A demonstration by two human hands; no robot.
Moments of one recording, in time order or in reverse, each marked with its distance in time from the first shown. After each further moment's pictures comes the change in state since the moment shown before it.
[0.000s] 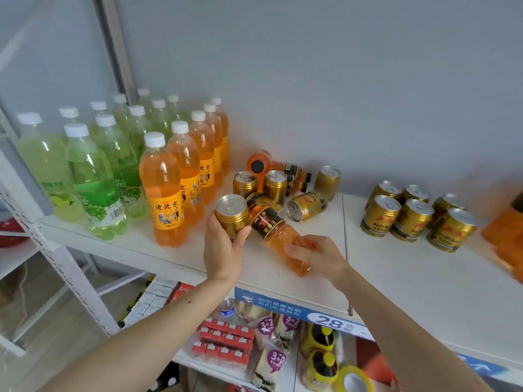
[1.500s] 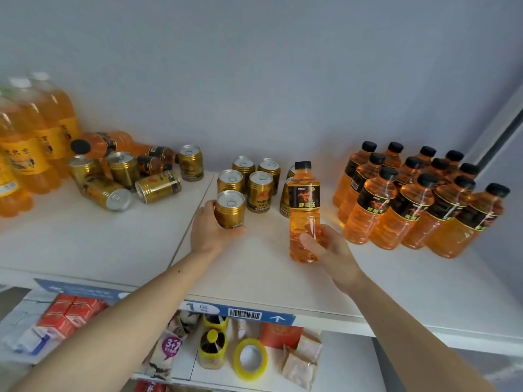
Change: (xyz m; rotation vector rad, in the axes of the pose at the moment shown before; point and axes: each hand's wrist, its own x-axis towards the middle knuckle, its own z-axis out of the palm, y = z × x) left_hand -0.111 0.142 0.254 0.069 -0.382 -0.052; right_hand -0.109 0.158 -0.304 0.260 0.219 -0.084
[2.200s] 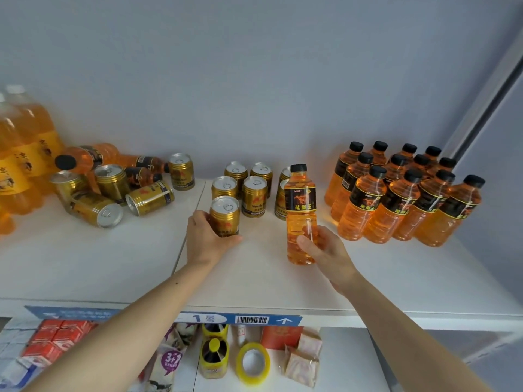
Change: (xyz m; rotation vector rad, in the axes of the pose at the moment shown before) left_hand 0.000 -0.006 -0.008 0.072 0.038 0.037; right_hand -0.006 -0.002 0.014 -0.032 0.105 0.026
